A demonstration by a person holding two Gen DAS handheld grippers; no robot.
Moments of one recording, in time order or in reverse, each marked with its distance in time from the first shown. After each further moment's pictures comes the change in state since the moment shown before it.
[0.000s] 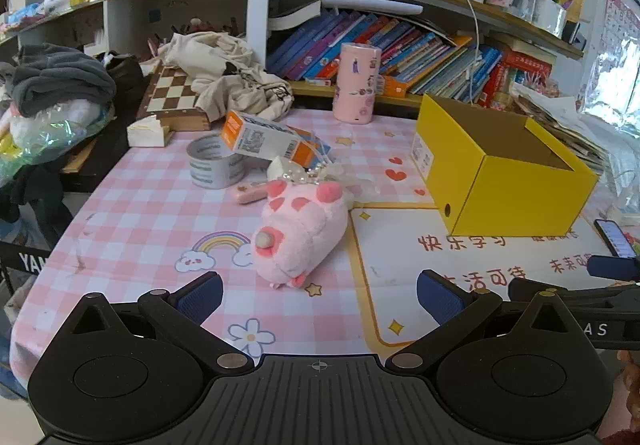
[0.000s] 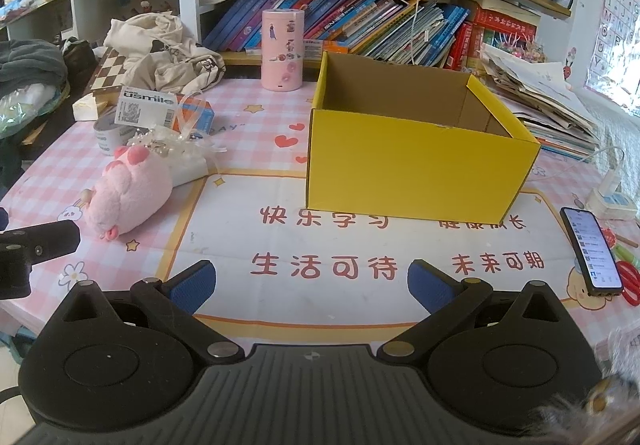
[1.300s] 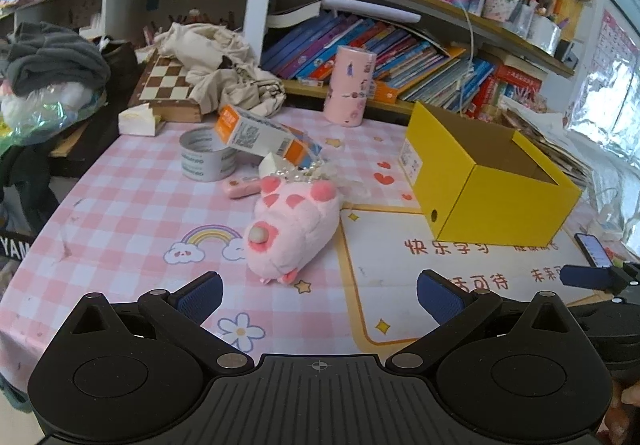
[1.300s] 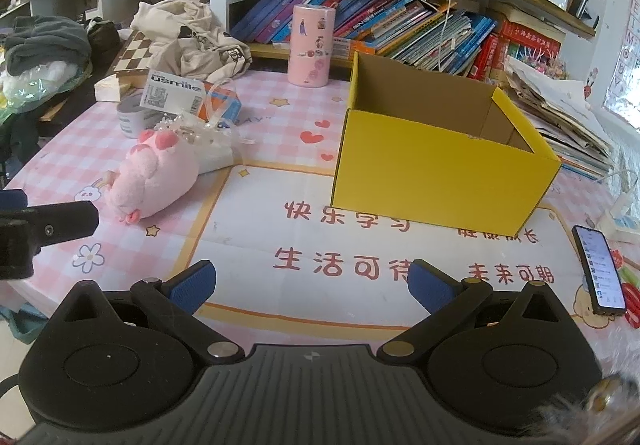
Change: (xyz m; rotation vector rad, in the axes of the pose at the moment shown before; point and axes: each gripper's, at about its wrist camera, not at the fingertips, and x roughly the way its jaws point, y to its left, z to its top) left arm -0.005 0.017 0.001 -0.067 0.003 -0.061; right arm -0.002 0.017 0.002 -0.079 0.023 0.033
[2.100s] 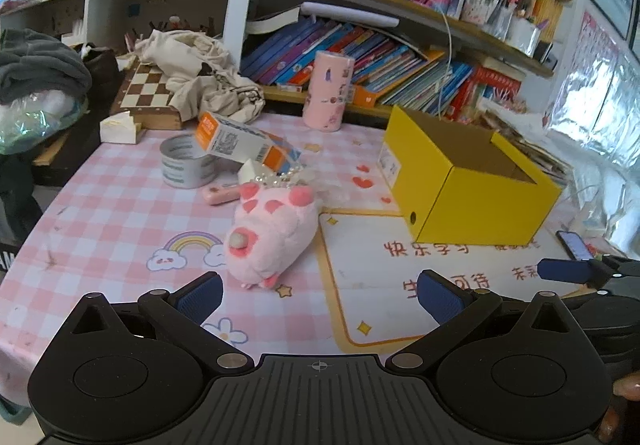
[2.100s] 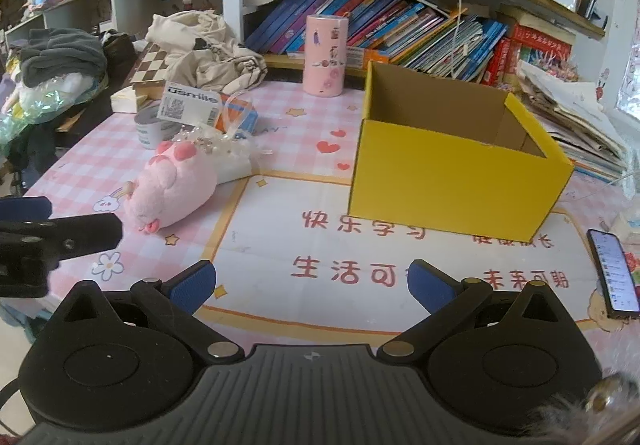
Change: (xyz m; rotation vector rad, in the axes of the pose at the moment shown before) left arm -0.004 -0.004 0.000 0.027 -0.024 -0.061; right arm -0.005 0.001 0.001 0.007 -0.036 0.042
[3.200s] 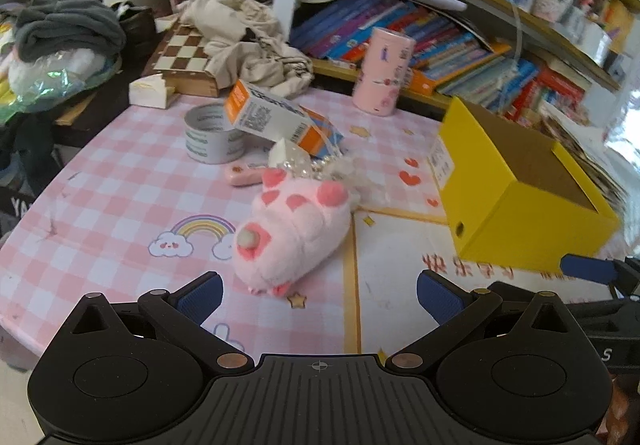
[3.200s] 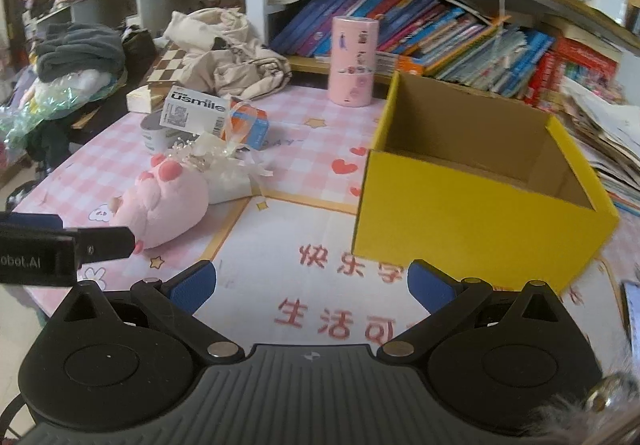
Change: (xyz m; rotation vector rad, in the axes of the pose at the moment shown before) left arm 0.054 -0.006 0.017 -0.150 0.078 0.162; right arm 0.048 -0.033 0.034 -0.082 0.005 0.145
